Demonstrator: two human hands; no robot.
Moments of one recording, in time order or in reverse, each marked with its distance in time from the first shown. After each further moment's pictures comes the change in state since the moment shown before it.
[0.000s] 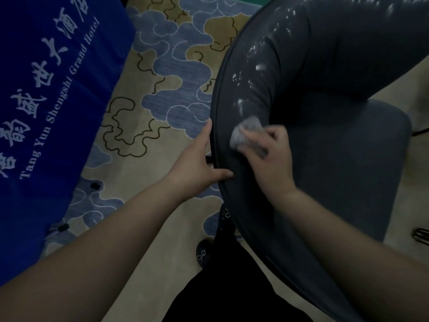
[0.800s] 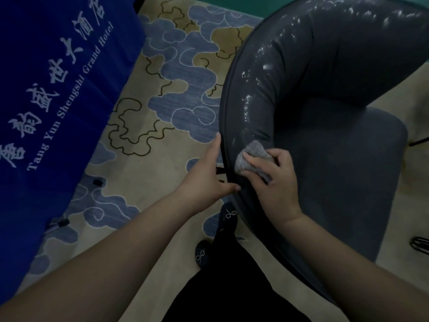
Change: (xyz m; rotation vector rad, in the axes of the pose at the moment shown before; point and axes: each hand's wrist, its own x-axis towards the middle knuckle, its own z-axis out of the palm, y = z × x) left_hand -0.040 -0.020 0.023 -0.001 -0.006 0.003; right_hand -0.066 -0.008 -0.007 -0.090 -0.008 -0.096
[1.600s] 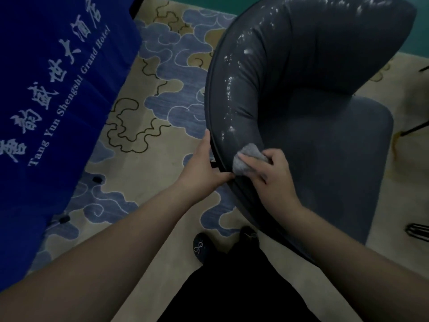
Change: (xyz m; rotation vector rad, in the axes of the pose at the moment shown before) left_hand -0.036 0.005 0.039 -0.050 0.094 0.034; right_hand -0.050 0.012 -0.040 -0.091 -0.155 -0.011
